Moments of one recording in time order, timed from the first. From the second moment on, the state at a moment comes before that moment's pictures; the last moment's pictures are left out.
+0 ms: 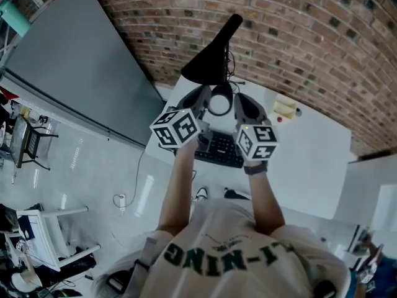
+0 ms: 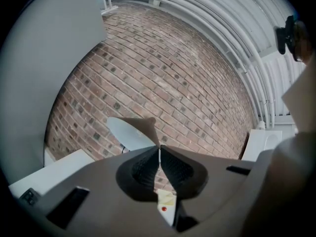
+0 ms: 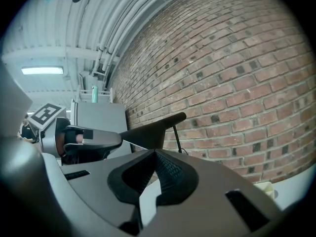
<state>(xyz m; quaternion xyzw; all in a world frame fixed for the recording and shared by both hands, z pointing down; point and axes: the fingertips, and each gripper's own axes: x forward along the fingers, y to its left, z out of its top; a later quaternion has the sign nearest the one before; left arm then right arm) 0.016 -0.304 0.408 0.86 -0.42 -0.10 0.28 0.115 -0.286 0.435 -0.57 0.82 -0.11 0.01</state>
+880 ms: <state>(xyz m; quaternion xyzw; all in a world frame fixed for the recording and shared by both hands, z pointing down) 0.024 -0.318 0.472 0.84 -0.41 -0.08 0.35 0.119 -0.296 0.457 -0.57 0.81 -0.13 -0.01</state>
